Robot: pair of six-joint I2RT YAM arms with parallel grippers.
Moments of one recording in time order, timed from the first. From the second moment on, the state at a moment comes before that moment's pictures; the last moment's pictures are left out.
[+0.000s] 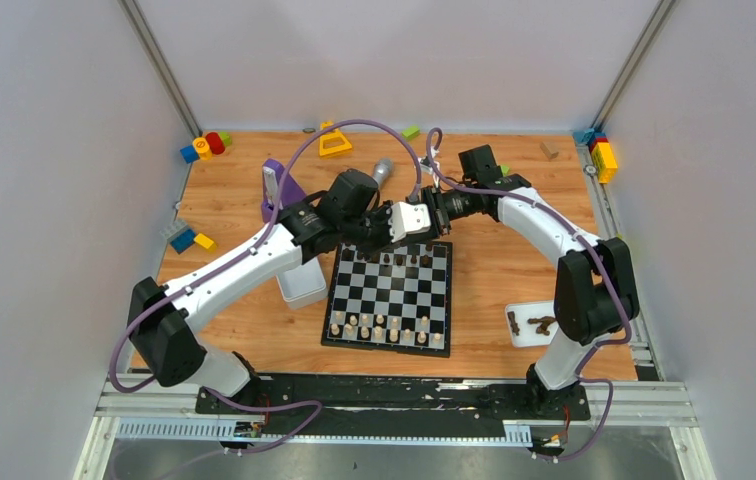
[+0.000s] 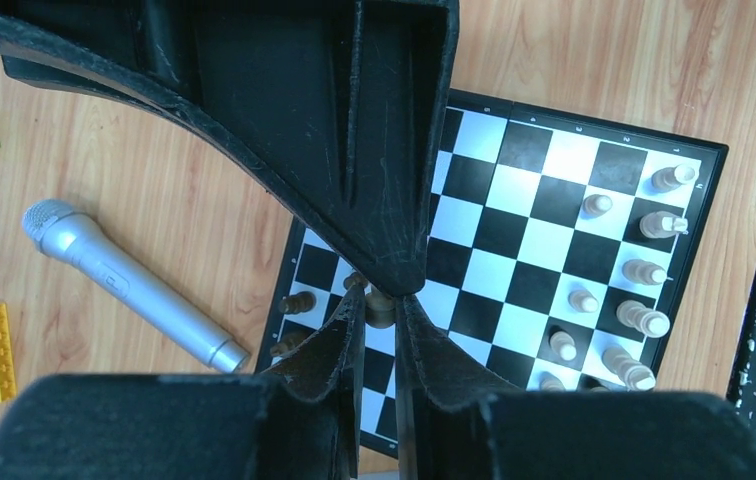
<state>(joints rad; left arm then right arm) -0.81 1.46 1.32 -0.56 0.33 0.55 0.37 1.71 1.33 -0.52 -1.27 0.02</state>
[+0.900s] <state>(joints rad) -0.71 1.42 1.31 -0.46 0.46 0.55 0.21 1.54 1.32 -0.54 -1.30 -0.03</state>
